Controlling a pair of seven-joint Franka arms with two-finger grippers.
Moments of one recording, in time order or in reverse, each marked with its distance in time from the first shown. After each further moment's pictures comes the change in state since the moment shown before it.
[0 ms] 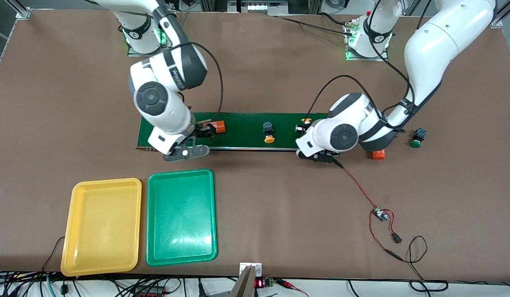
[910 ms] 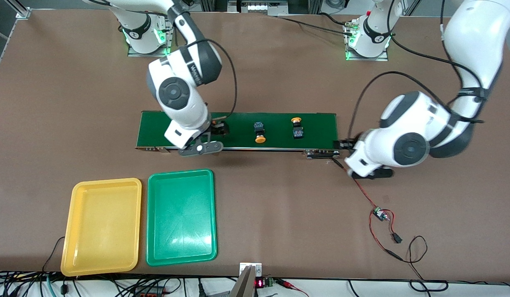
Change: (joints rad) left arm 0.136 -0.082 0.004 0.277 0.084 -0.356 -0.018; right arm 0.073 0.012 -0.002 0.002 0.001 0.014 0.113
